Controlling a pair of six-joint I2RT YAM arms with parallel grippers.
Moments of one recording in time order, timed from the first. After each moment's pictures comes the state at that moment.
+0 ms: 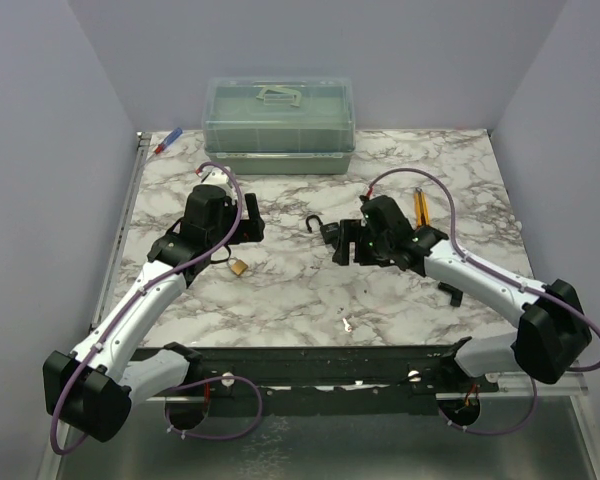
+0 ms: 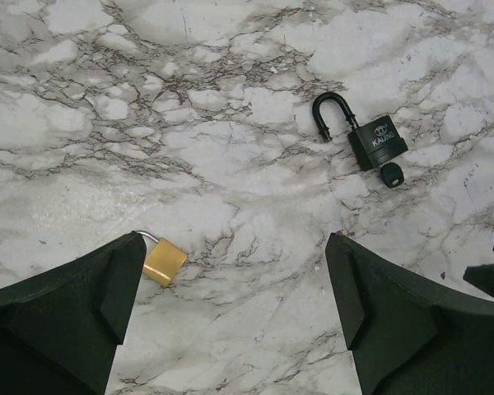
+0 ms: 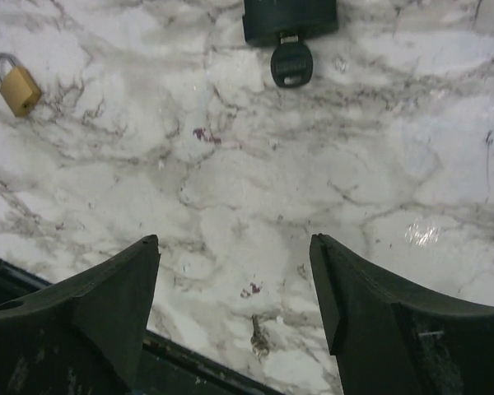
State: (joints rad) left arm -0.41 1.06 0.92 -0.43 -0.09 -0.37; right arm 0.67 1.39 0.97 -0.41 0.03 0.54
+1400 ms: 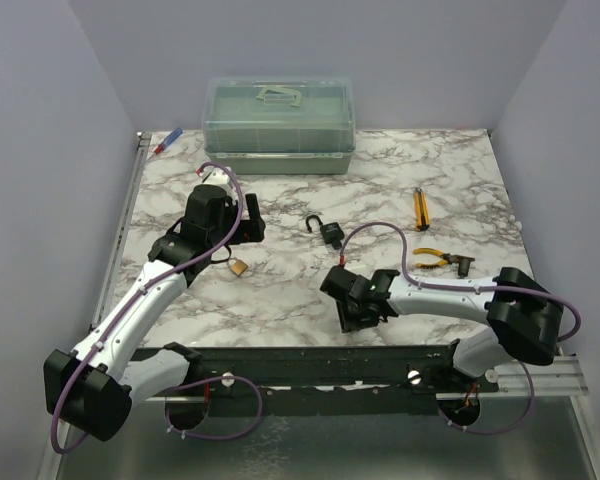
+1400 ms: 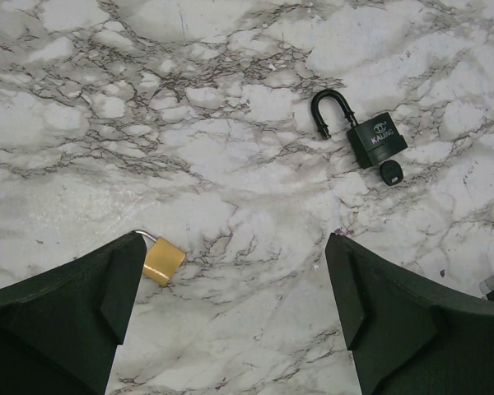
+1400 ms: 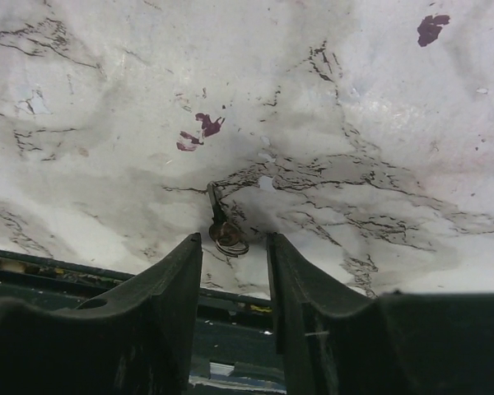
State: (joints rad) left arm -0.41 1.07 0.92 -0.43 -0.08 -0.37; right arm 1.08 1.48 0.80 -0.64 0.18 0.86
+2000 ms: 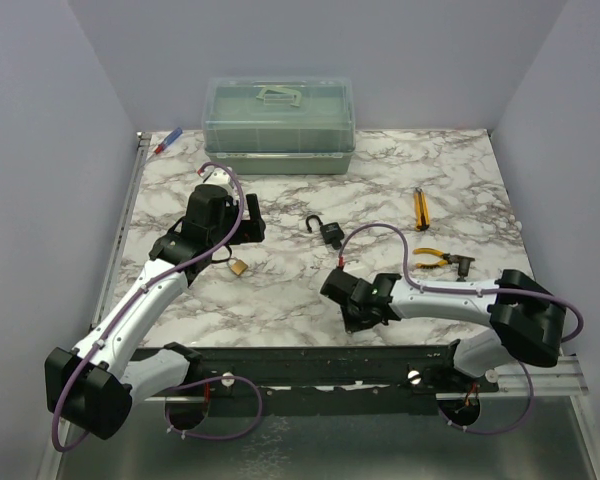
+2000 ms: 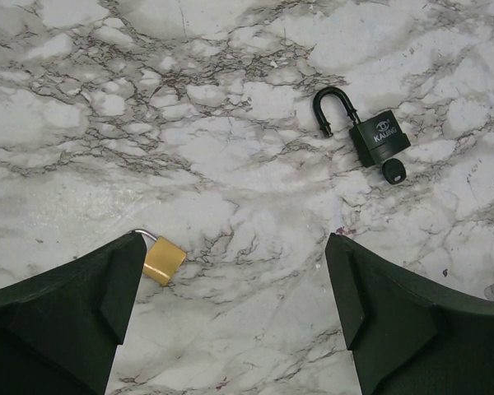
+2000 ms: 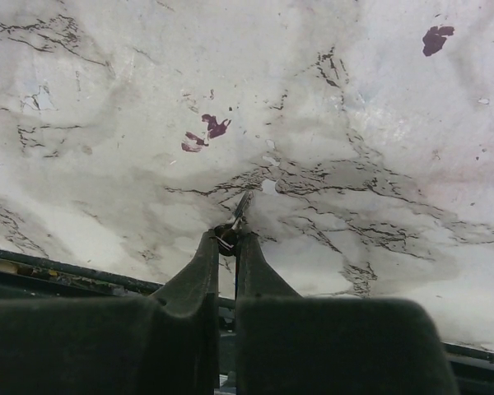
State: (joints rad) left arm -0.41 1.08 0.92 -0.43 -0.08 -0.37; right arm 1.09 1.48 0.78 -0.60 0.21 0.83
